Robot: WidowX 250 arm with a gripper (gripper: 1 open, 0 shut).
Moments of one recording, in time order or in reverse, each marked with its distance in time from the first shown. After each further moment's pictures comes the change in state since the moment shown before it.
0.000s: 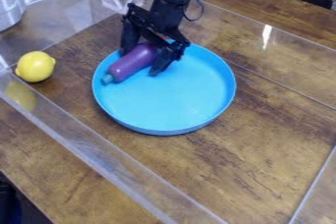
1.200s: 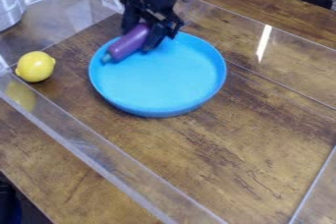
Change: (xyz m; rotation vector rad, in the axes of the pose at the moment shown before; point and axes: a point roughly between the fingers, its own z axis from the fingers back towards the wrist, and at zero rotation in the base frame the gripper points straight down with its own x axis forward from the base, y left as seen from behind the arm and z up) arm 0.027 0.045 -0.002 0.076 0.038 0.041
